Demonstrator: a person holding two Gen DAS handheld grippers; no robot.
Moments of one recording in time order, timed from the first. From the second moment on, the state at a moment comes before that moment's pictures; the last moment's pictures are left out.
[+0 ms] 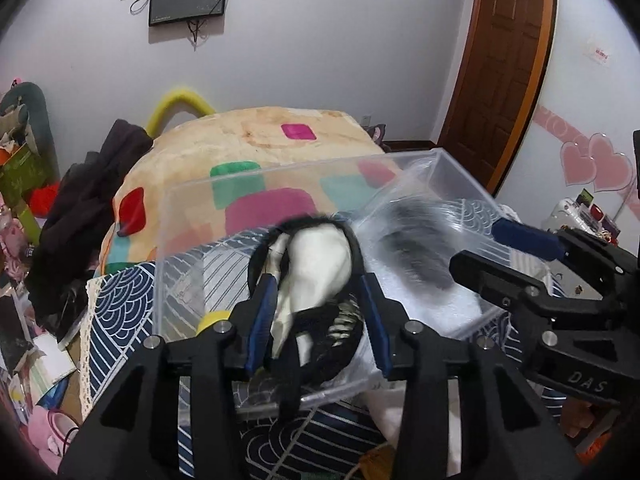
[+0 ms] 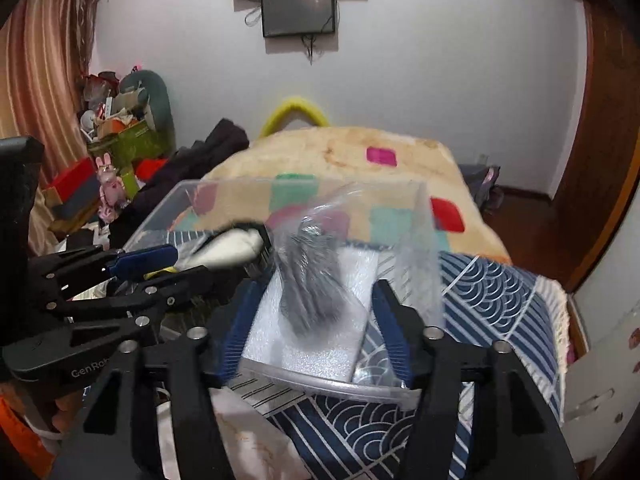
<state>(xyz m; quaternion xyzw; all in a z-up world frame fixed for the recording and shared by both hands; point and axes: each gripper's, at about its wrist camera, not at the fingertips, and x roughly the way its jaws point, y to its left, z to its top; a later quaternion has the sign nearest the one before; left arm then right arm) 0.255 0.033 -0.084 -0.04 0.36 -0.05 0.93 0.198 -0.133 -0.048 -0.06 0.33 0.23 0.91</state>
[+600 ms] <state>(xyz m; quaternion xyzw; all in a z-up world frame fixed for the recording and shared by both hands) 0.176 0.039 -0.022 -0.03 0.27 -0.01 0.96 0.145 -0.154 -0.009 -0.04 0.26 0.26 0.93</state>
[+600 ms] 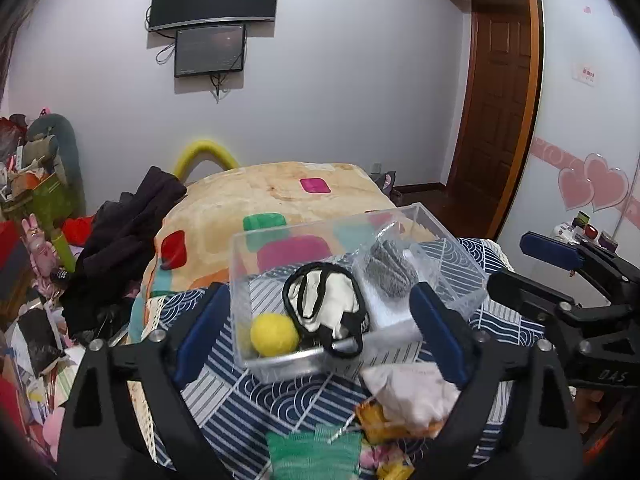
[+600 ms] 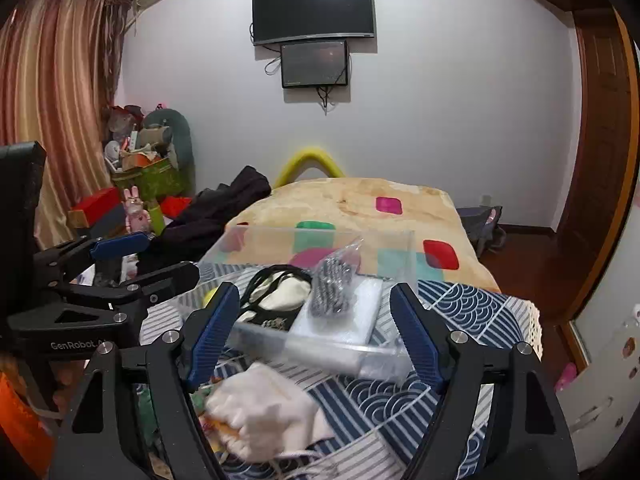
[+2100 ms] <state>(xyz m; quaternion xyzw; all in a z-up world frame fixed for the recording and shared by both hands) 0.114 0.055 -0.146 -0.10 0.38 -0.03 0.92 0.117 -0.128 -0.101 -0.05 0.35 0.30 0.88</state>
